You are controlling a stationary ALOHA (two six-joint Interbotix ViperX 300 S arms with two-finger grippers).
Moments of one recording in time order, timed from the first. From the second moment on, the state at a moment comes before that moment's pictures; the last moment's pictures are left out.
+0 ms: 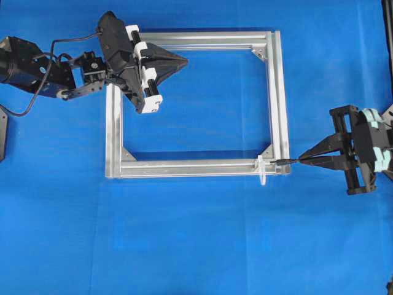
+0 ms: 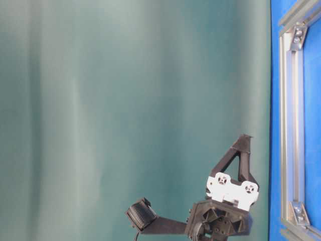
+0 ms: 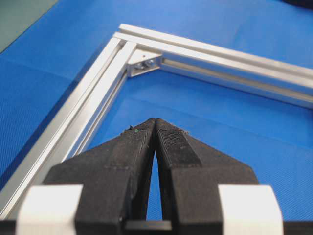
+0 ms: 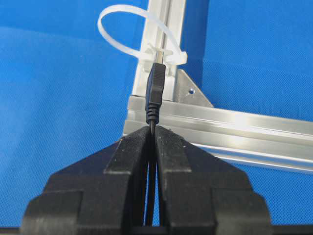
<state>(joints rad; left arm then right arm) 0.25 0.13 0.85 -0.09 -0.78 0.00 0.19 -0.54 1.39 0.14 -0.33 0.00</state>
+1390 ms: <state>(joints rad) 0.25 0.13 0.84 -0.09 -0.78 -0.01 0.21 -0.21 1.20 0.15 -0.50 0.01</state>
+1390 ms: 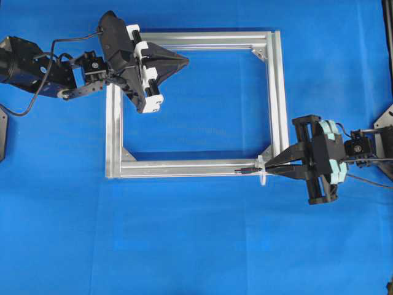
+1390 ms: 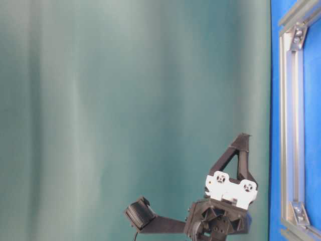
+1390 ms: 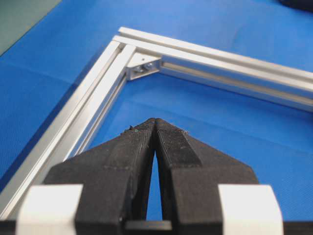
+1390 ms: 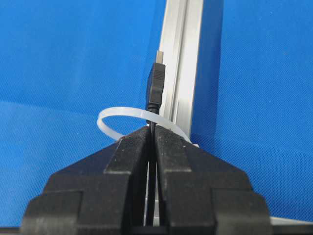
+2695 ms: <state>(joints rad) -0.21 0.15 0.76 -0.09 -0.74 -0.08 0.21 -0.21 1.20 0.15 -0.50 0.01</state>
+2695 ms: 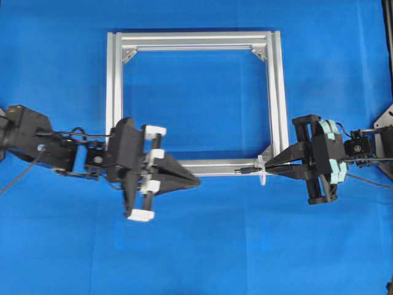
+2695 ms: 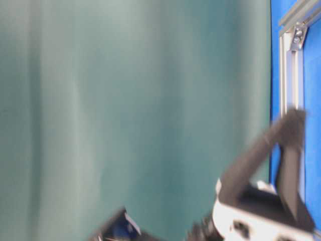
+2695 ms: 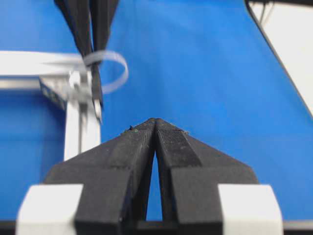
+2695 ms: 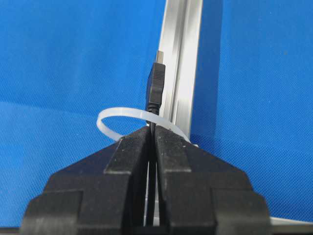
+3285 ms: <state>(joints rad) -0.12 0.32 0.37 -0.09 -0.40 -0.07 0.21 -0.21 1.20 0.15 -0.50 0.01</state>
